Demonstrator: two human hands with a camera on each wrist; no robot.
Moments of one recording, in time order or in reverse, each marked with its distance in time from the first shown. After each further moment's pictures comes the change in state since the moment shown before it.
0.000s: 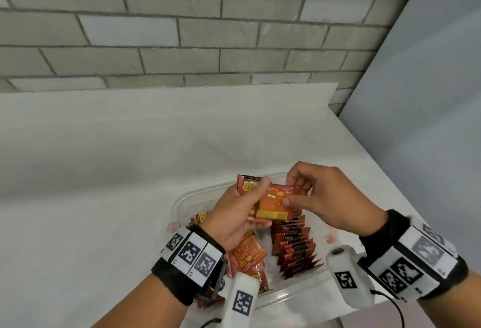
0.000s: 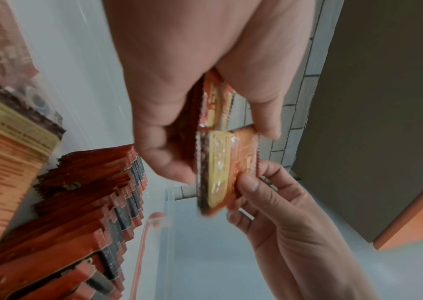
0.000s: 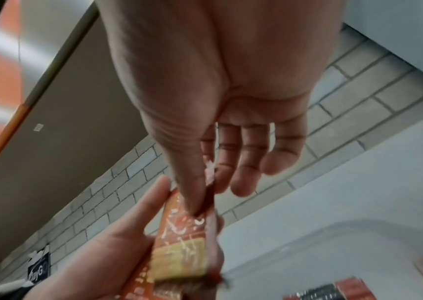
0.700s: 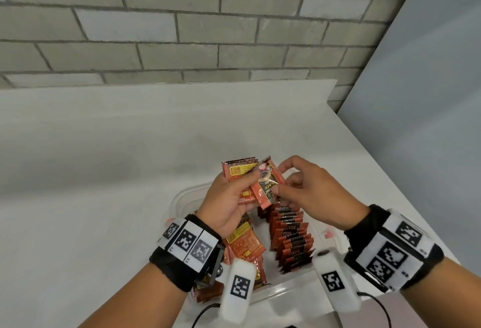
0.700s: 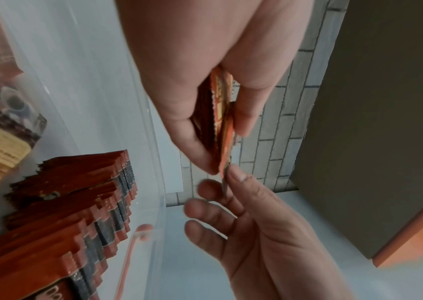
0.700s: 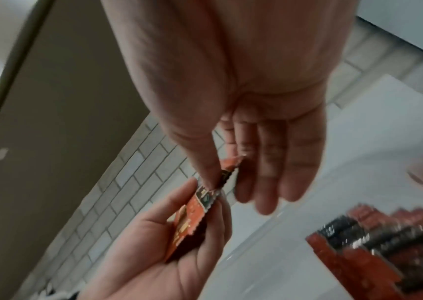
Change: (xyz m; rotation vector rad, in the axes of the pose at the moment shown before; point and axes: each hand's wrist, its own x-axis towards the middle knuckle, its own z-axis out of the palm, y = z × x) left_hand 0.004 0.009 -0.001 -0.159 0.107 0.133; right_hand 0.007 -0.005 0.015 0.188 -0.057 0.222
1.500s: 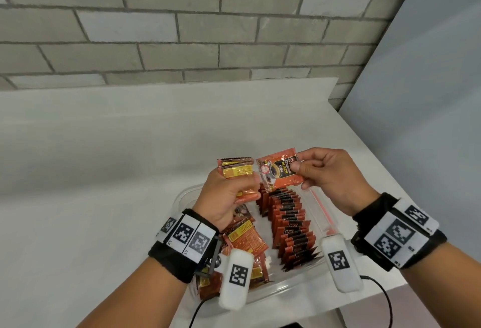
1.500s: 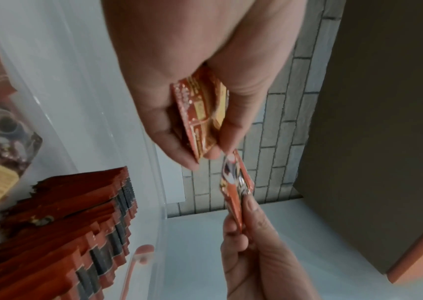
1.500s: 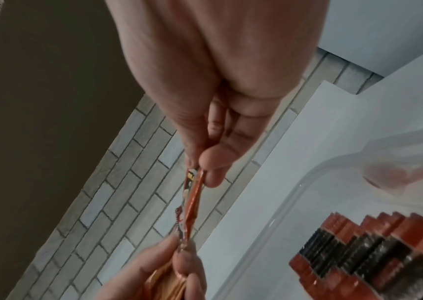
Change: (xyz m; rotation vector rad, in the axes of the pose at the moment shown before) left_hand 0.008 0.003 -0.013 0.118 0.036 0.040; right_hand 0.011 0.013 -0.016 0.467 0.193 0.006
